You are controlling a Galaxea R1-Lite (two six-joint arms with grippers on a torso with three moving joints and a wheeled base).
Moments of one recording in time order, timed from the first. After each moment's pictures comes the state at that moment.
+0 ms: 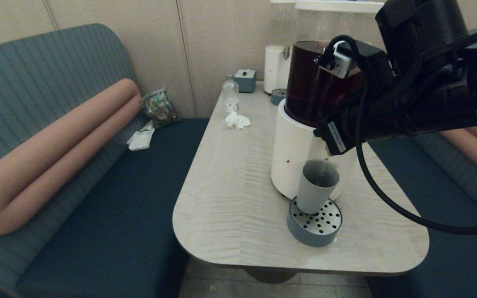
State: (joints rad) left arm -0.01 0.00 0.00 -0.01 0.01 -0.11; right arm 0.65 1.74 -1.73 0.53 -0.22 -0.08
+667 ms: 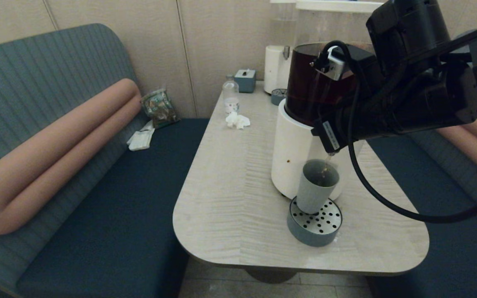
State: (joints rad) left arm -0.01 0.00 0.00 -0.01 0.01 -0.11; right arm 0.61 1.78 -1.75 0.51 -0.21 -0.09
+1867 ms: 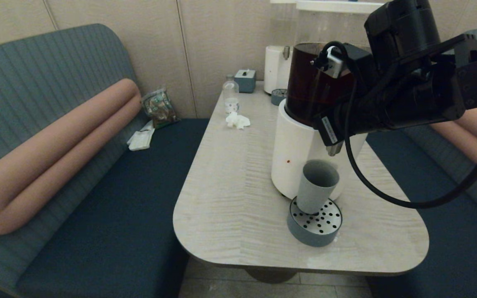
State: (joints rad) left arm -0.01 0.00 0.00 -0.01 0.01 -0.11; right arm 0.56 1.81 -1.77 0.48 -0.21 -0.11
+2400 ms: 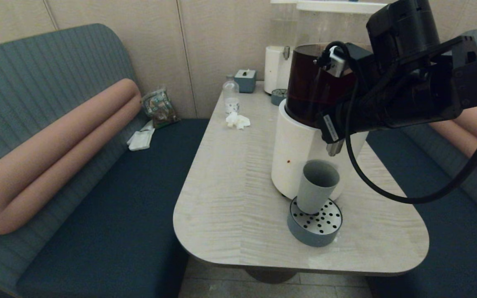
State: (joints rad) left arm -0.01 0.00 0.00 -0.01 0.01 -0.11; right arm 0.53 1.82 -1.77 0.46 -0.21 -0.12
